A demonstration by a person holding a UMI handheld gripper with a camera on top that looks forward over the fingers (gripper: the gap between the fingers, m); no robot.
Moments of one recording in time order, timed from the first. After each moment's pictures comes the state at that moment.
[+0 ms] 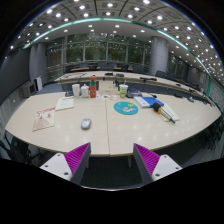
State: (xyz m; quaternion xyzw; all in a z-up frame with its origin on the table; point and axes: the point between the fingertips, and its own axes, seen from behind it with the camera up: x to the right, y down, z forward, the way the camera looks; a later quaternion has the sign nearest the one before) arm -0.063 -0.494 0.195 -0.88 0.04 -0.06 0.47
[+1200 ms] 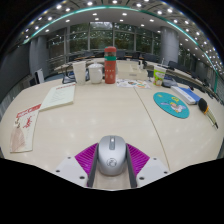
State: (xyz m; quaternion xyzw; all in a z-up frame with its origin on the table) arm -0.180 -0.160 -0.014 -0.90 0.03 -0.03 0.42
